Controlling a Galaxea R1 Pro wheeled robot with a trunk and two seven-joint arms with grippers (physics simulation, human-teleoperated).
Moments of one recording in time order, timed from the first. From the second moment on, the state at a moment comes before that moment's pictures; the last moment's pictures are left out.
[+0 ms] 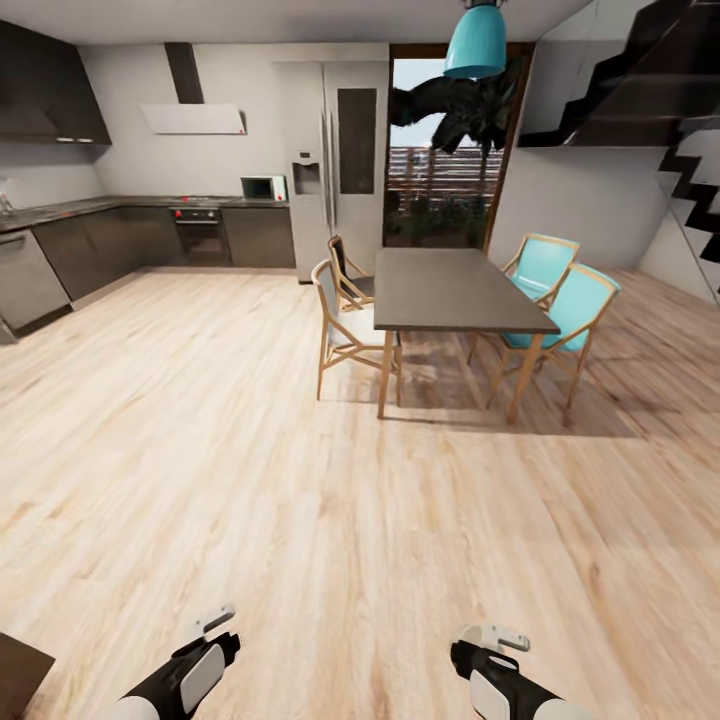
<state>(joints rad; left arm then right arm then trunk) -0.55 0.03 -0.20 -0.26 0.66 0.11 0.40 -0.59 0.05 0.61 -0.10 -0.86 -0.05 -0.29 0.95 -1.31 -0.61</state>
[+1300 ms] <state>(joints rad) -0.55 0.00 -0.20 -0.25 0.66 0.11 0.40 -0.59 0.05 0.62 -0.10 -0.86 -0.05 -0.29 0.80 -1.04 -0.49</state>
